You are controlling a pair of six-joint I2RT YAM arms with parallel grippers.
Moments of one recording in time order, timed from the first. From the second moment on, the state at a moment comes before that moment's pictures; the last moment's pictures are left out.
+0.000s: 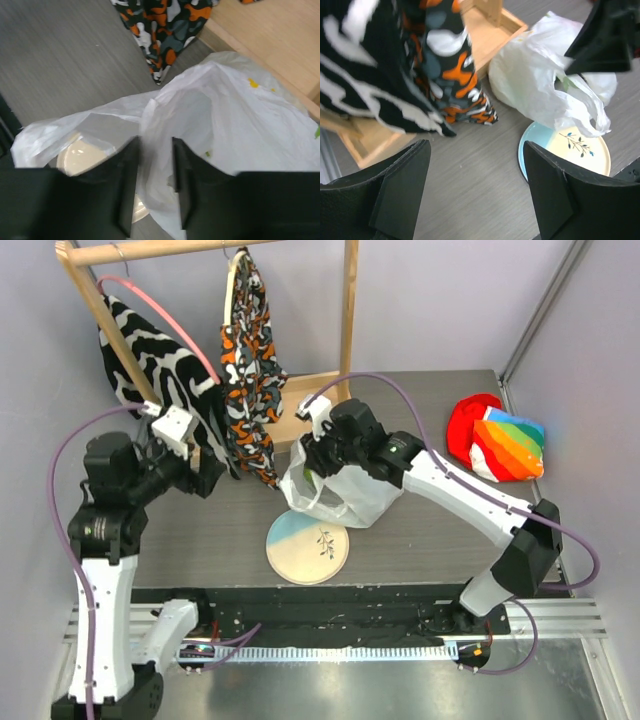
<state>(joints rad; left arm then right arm) -0.02 0.82 1.27 -0.83 0.48 0.25 0.81 1.56 1.46 -0.48 -0.10 -0.03</state>
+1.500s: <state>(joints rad) -0.91 1.33 1.45 -1.03 -0.16 0.49 0.21 1.10 1.20 -0.57 -0.26 0.16</state>
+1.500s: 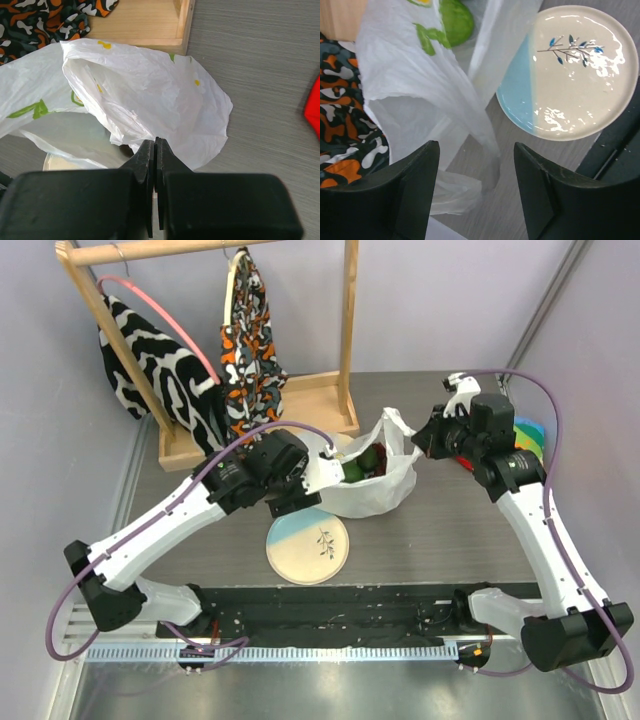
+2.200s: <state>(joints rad) -0.64 2.21 2.57 -0.89 0.29 0.27 -0.19 1.62 1.71 -0.58 -0.11 0.12</state>
